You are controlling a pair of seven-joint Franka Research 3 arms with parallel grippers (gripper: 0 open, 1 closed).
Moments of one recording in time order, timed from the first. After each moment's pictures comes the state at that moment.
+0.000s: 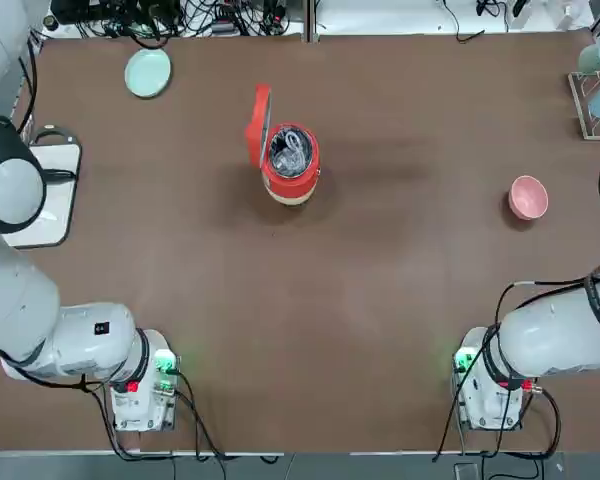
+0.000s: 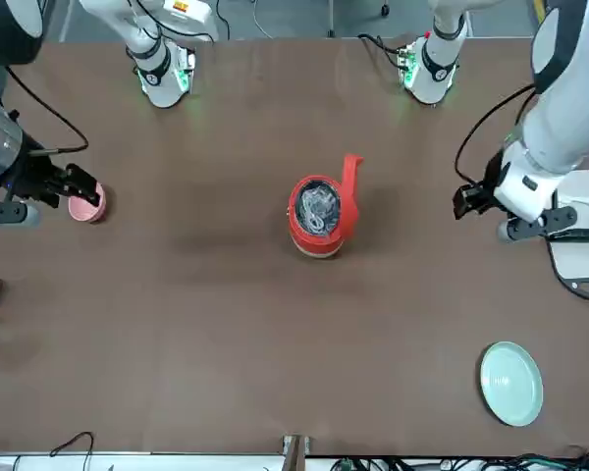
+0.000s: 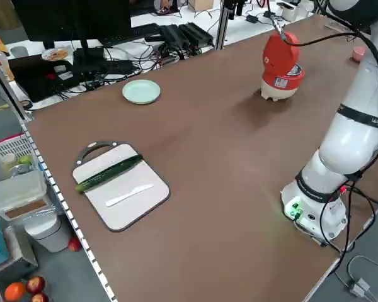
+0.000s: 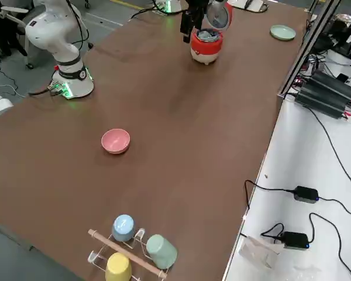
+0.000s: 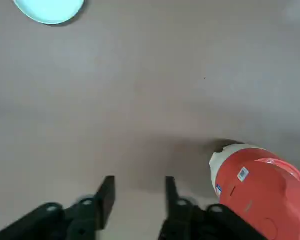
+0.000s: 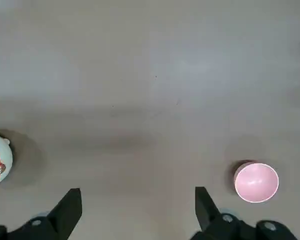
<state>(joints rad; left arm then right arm) 0.10 0.18 -0.39 -1.49 0.00 1.63 -0.46 0.06 0.12 0.03 -1.46 0.06 1.54 0.09</state>
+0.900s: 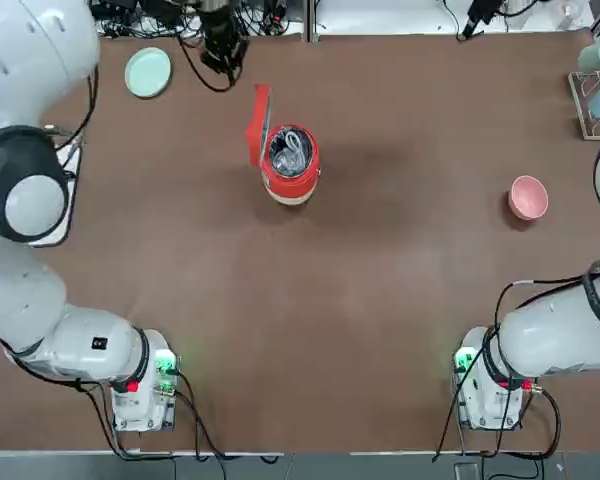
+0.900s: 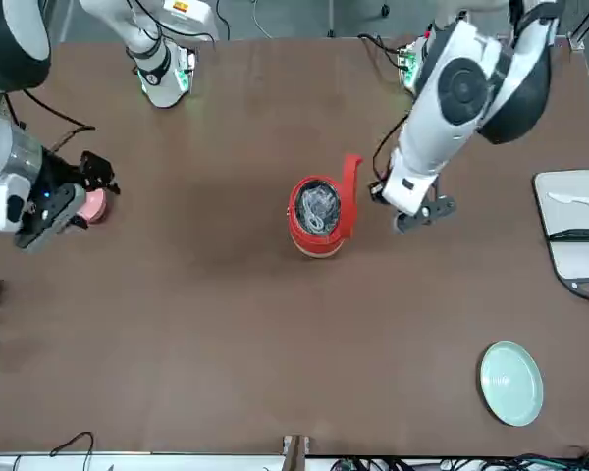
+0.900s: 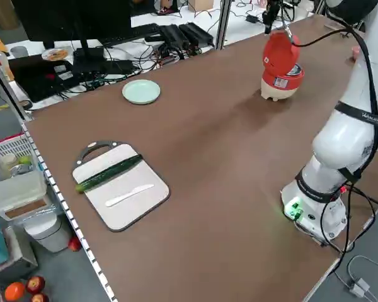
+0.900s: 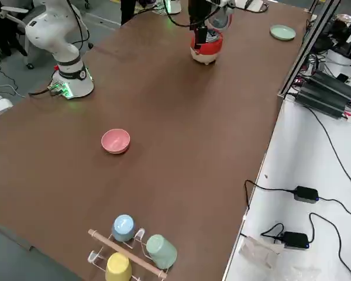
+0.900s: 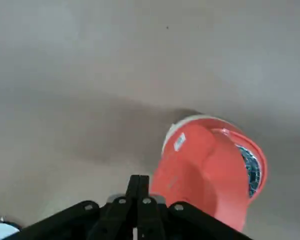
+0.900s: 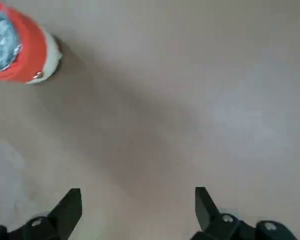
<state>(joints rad) -0.16 0.26 -0.43 -1.58 0.02 1.73 -0.88 0.06 0.15 0.03 -1.53 0.24 1.60 -0.71</state>
